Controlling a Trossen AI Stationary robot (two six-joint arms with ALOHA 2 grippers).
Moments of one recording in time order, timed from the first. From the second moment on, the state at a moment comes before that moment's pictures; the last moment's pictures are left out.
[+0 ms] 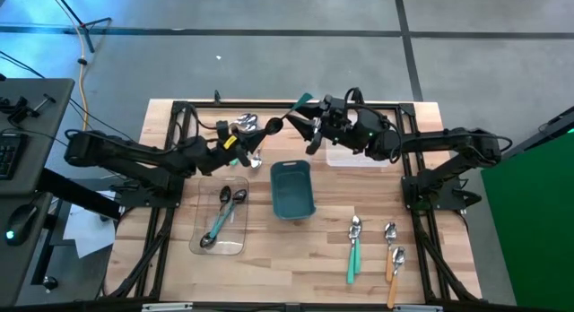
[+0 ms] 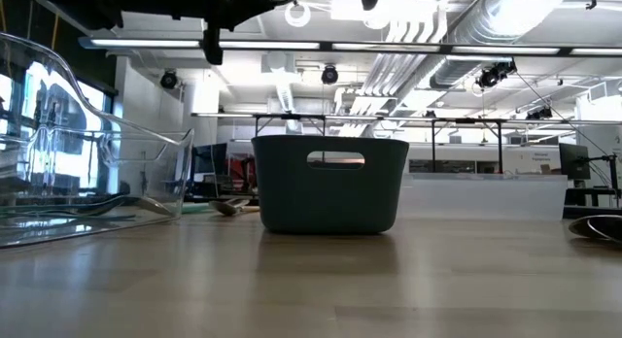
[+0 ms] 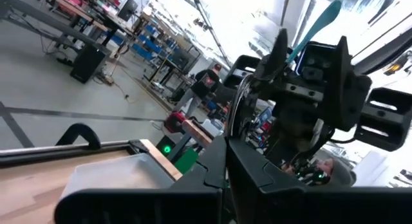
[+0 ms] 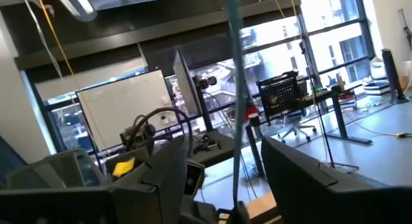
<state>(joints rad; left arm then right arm) 0.02 1.19 0.55 0.89 -0.46 -0.61 -0.12 1.43 1.08 0.66 0.19 0.25</state>
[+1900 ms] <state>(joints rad) 0.10 1.02 0.55 0.53 0.02 -0.44 -0.13 1.24 1.07 -0.02 -0.04 0.23</state>
